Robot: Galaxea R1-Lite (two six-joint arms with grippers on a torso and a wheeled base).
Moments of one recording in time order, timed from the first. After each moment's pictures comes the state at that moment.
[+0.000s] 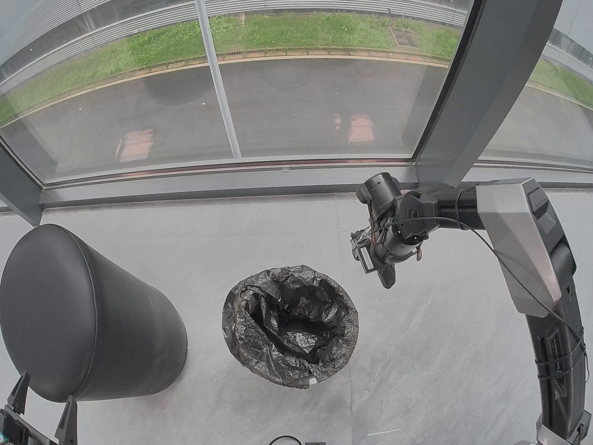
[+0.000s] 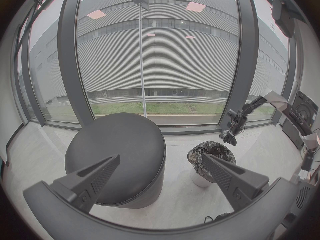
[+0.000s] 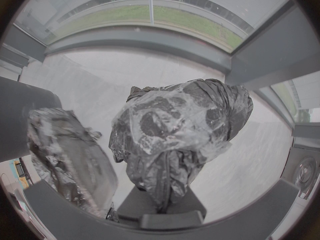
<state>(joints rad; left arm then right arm) 0.00 0.02 -0.02 0.00 -0.01 -0.02 0.45 2.48 -2.00 0.52 -0.27 0.08</state>
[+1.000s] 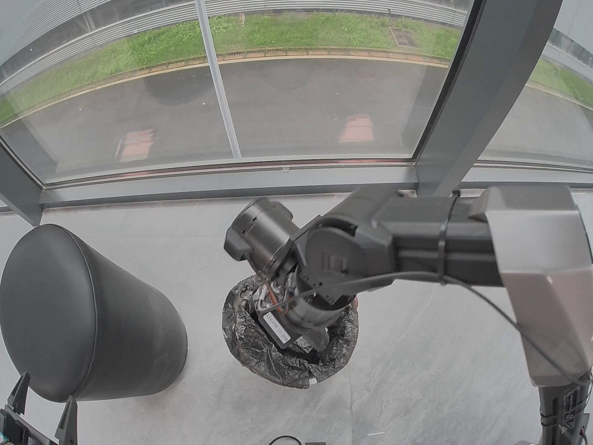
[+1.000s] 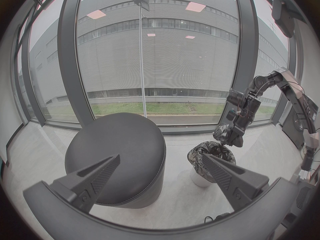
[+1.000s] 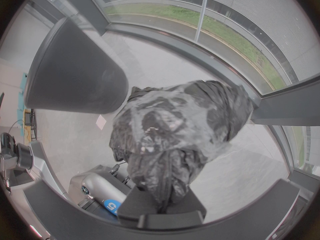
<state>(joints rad) 0.00 0.02 -0.02 0.00 -0.01 -0.02 0.93 2.32 -2.00 0.80 -0.33 0.16</state>
